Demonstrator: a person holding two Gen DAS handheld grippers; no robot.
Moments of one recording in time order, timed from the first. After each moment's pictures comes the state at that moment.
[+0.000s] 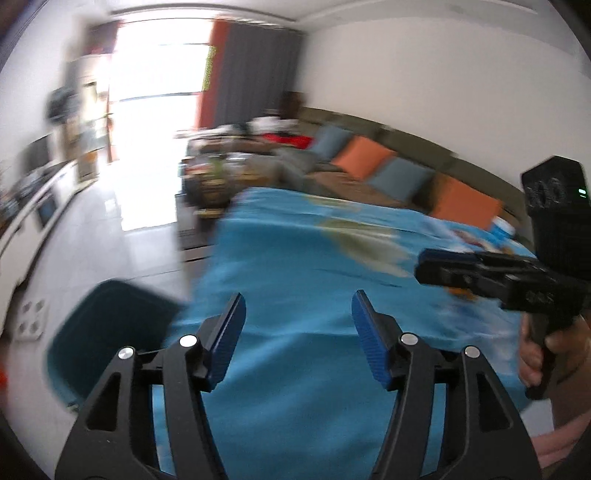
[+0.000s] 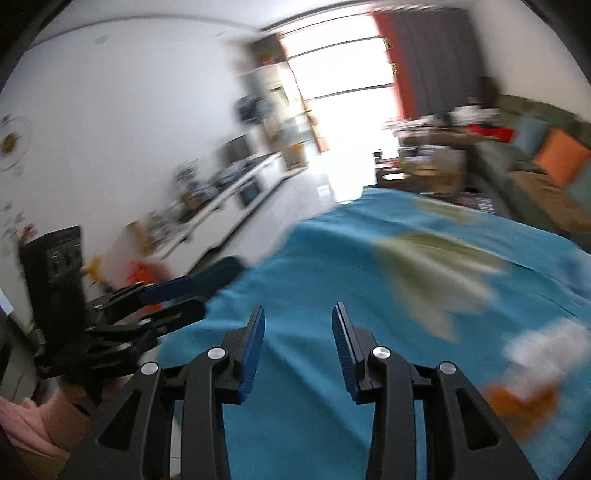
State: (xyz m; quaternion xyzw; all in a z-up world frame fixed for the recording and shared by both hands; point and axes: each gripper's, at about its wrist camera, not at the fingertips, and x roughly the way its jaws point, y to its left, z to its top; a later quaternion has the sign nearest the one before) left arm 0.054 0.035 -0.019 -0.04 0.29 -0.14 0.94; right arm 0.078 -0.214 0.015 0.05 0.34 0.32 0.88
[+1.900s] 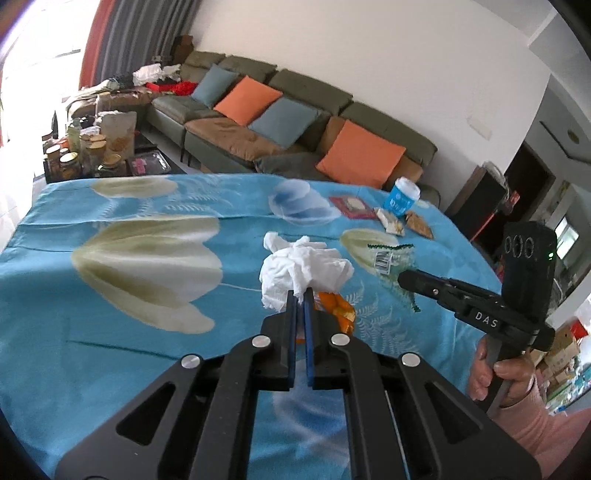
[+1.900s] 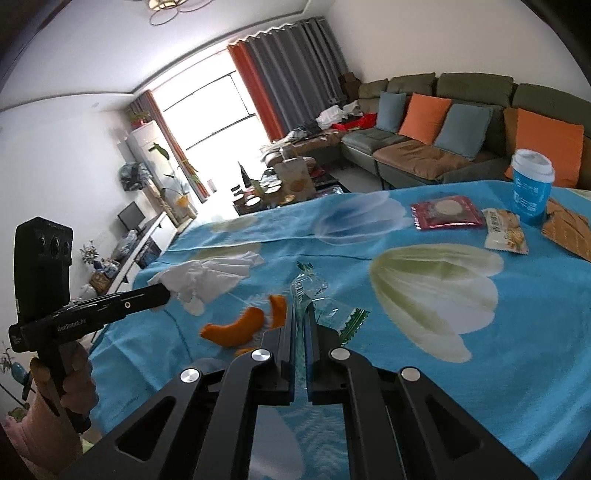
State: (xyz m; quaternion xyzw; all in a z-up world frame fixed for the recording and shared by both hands) left arm 0.165 -0.135 -0.022 -0.06 0.38 -0.34 0.86; right arm 0.062 -0.410 -0.017 0.16 0.33 0.12 0.92
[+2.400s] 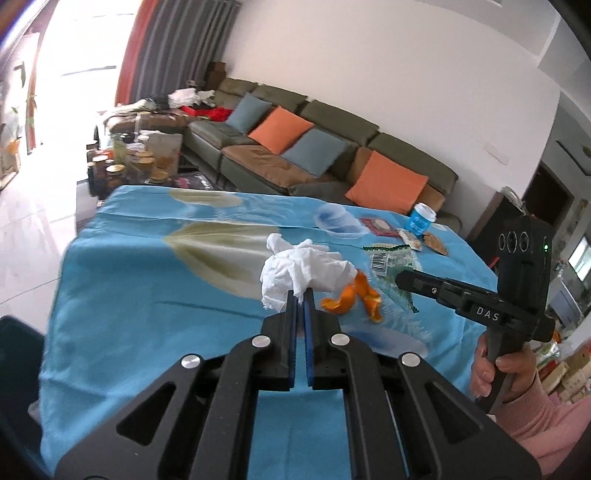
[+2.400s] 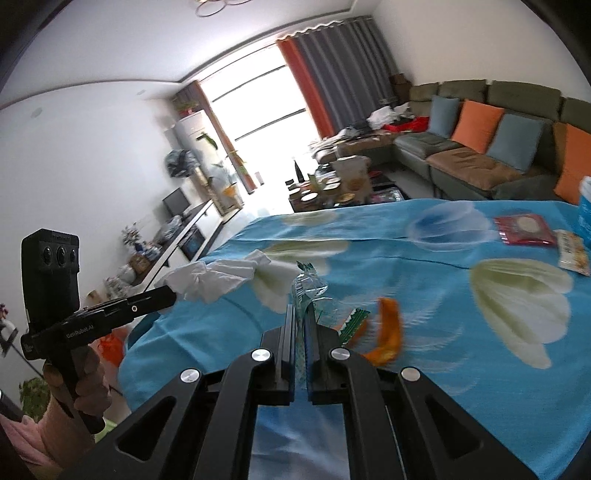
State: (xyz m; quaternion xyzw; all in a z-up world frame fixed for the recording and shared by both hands) left arm 0.102 -0.049 -0.003 -0.07 0.33 -0.27 0.90; right arm 0.062 -0.341 0.001 0.14 0.32 0.22 0.91
